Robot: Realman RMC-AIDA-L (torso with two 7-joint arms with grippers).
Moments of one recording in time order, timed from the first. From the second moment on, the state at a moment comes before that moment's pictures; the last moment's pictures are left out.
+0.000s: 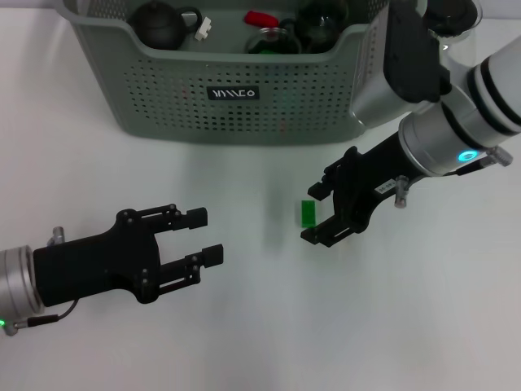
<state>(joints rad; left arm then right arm) -0.33 -2.16 0.42 0.54 2.14 1.80 -1.04 0.73 2.10 -1.47 -1.04 -2.31 -1.43 2.04</state>
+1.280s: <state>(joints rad) -0.33 -2.16 0.42 0.54 2.15 1.78 -1.04 0.77 2.11 -1.51 -0.73 -2.16 -1.13 1.86</state>
